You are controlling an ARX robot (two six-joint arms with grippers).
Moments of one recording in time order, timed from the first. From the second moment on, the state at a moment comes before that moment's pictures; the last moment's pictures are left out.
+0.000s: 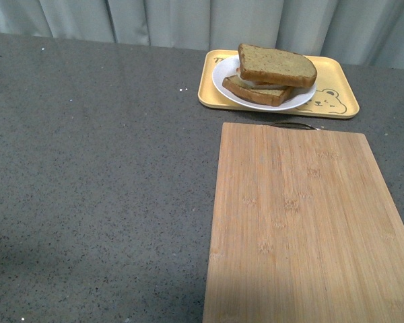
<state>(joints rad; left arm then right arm) 0.00 0.89 0.04 0.84 0.00 -0.01 0.00 0.00 0.00 0.00 0.00 0.00</state>
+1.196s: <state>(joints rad) 0.00 0.22 0.02 0.22 0.00 -0.01 0.00 0.00 0.00 0.00 0.00 0.00</state>
